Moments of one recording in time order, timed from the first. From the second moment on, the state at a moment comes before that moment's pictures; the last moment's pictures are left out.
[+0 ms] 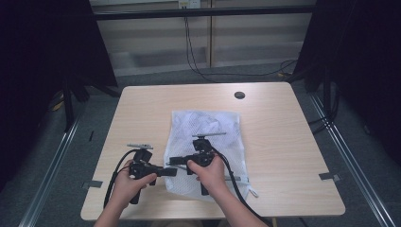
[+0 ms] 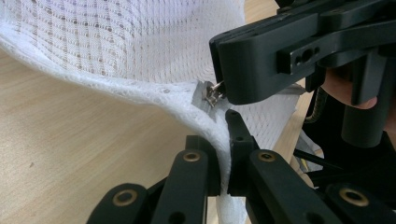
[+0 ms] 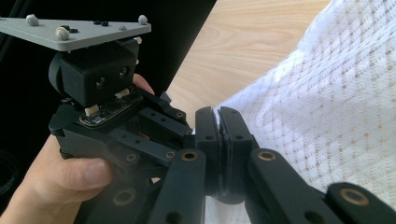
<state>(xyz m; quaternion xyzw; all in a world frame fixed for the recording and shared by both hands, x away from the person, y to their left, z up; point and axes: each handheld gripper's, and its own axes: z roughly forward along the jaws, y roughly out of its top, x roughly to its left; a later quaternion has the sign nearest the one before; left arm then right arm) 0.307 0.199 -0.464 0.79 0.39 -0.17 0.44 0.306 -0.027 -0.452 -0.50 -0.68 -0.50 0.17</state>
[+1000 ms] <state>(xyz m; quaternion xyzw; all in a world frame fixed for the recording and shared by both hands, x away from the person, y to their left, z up) 0.306 0.202 -0.460 0.78 0.41 -0.17 0.45 0.303 -0.049 -0.454 -0.51 -0.68 -0.50 0.17</state>
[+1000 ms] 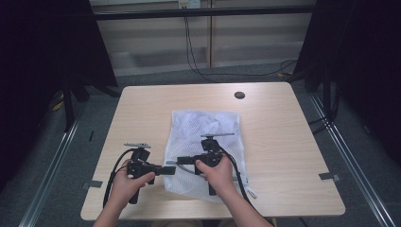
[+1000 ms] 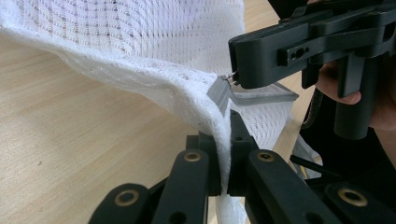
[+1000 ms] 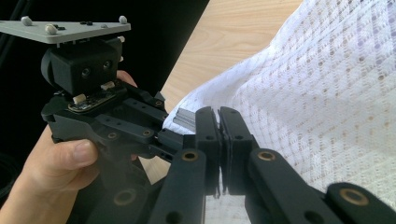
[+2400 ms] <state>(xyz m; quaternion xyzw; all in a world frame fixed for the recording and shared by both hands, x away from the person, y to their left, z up) 0.306 0.204 -0.458 0.78 0.41 -0.16 0.46 0.302 -0.067 -0.458 -0.51 -0.68 -0.50 0.17</state>
